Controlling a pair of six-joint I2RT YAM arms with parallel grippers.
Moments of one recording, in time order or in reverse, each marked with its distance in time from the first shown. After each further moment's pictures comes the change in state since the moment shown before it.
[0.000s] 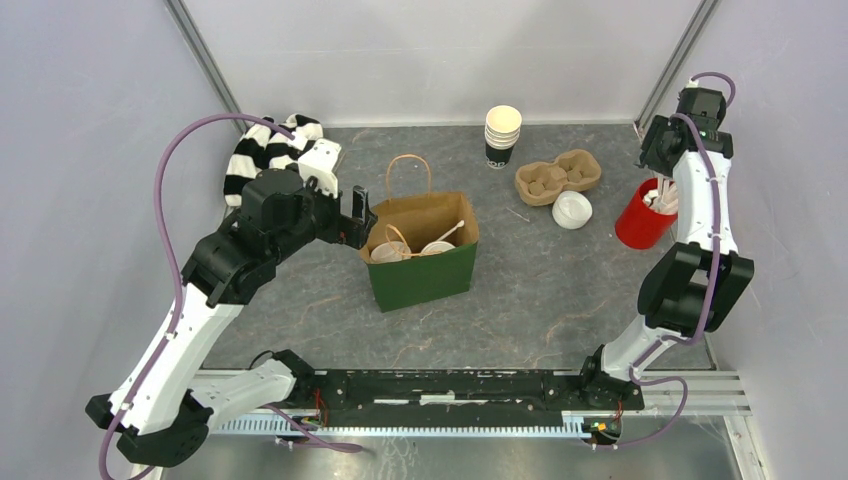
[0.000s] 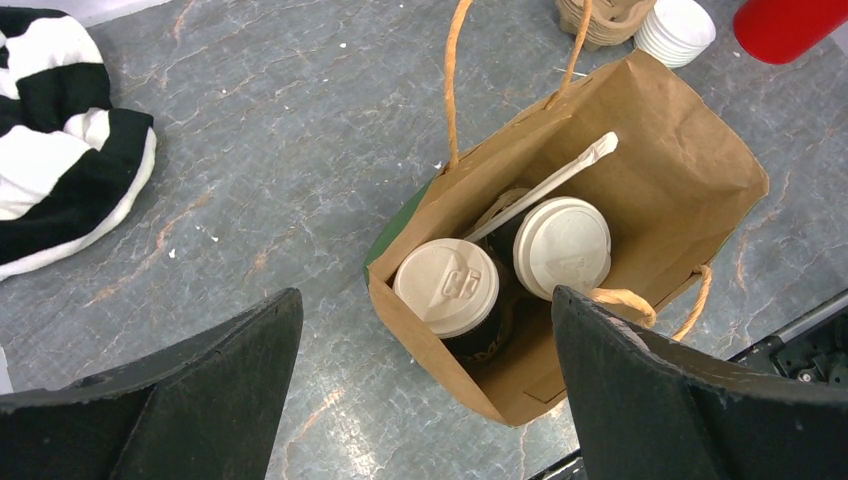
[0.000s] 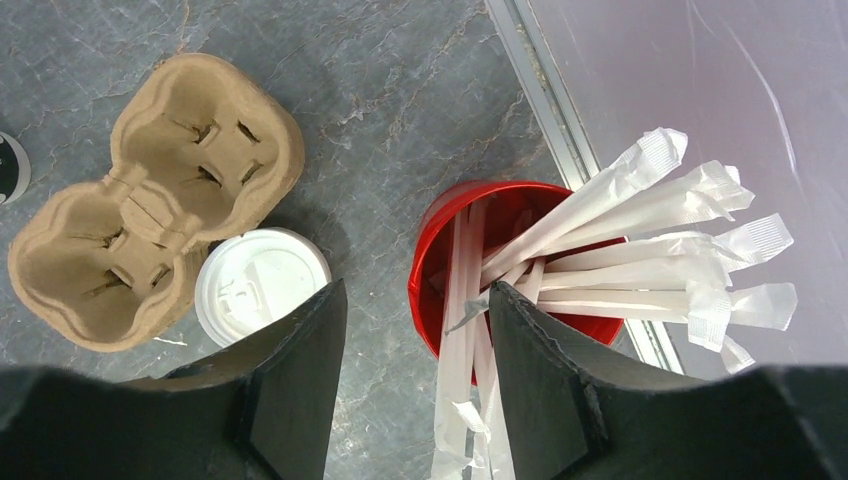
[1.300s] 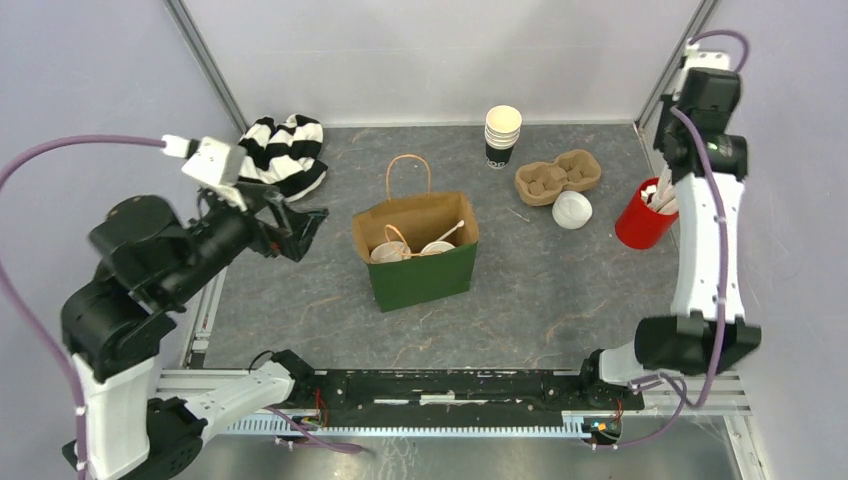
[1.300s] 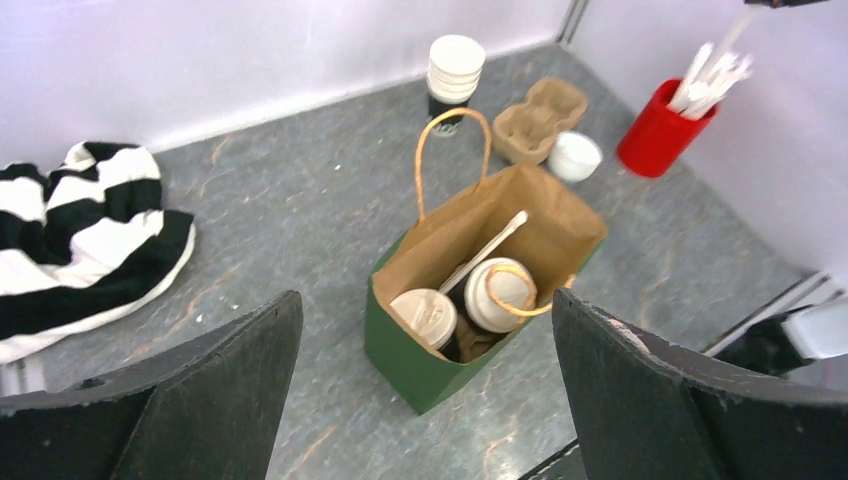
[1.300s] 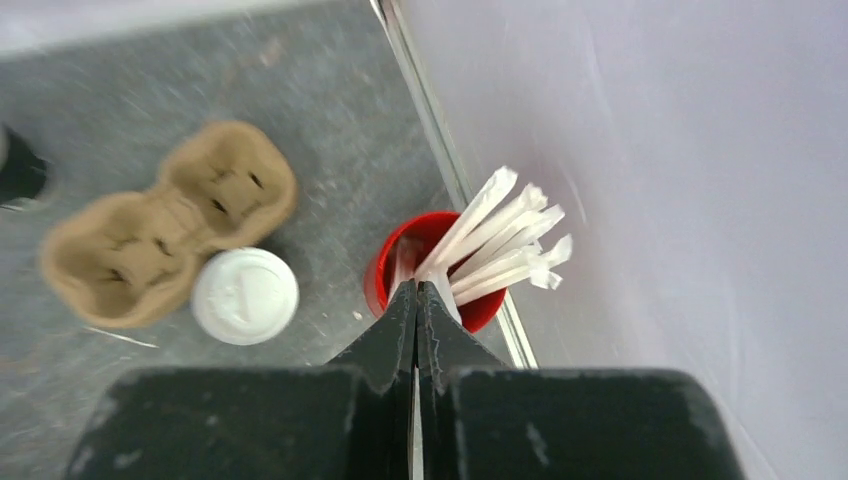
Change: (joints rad) left arm 0.000 -0.052 0.397 -0.217 0.034 0.003; right arm 0.142 -0.187 0.067 -0.031 0.206 -0.194
